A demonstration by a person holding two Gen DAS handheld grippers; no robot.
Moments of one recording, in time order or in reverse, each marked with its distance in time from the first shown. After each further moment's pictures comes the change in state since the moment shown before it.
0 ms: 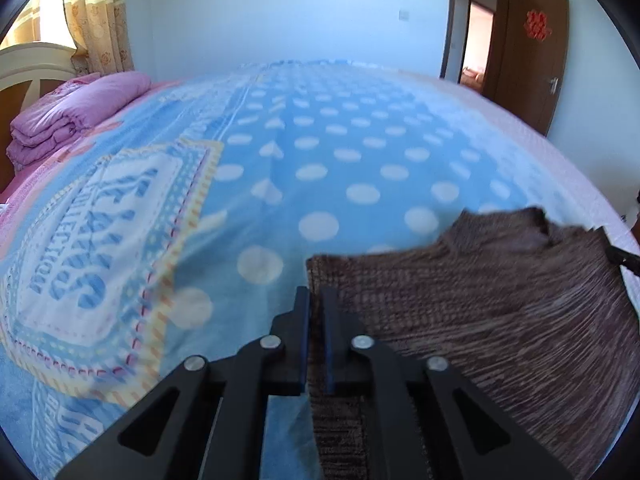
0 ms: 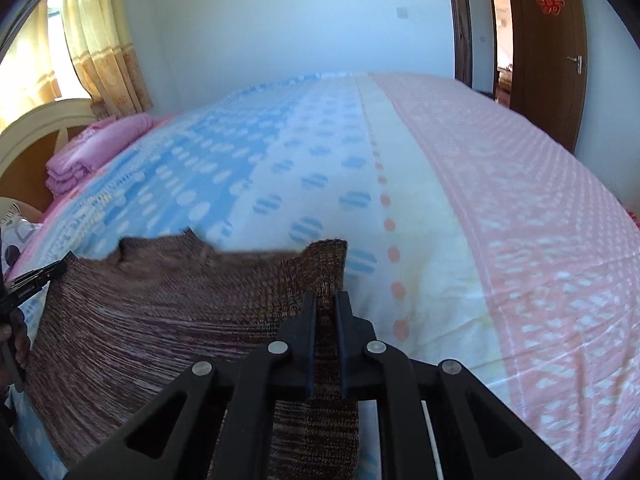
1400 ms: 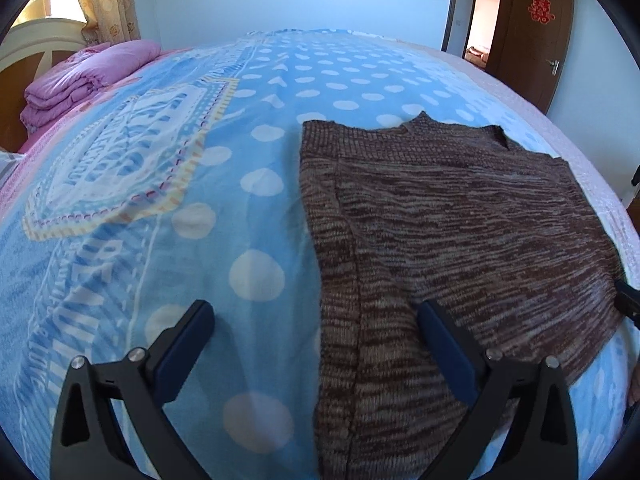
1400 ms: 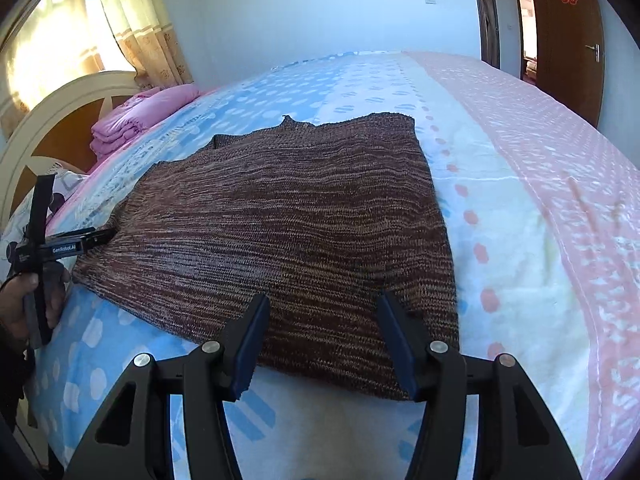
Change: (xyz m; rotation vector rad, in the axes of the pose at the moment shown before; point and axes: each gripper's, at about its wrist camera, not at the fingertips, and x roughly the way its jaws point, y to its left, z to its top) left arm -0.066 -0.007 -0.091 -0.032 0.089 -0.021; right arm -0.096 0.037 -0.134 -0.028 0.015 0.090
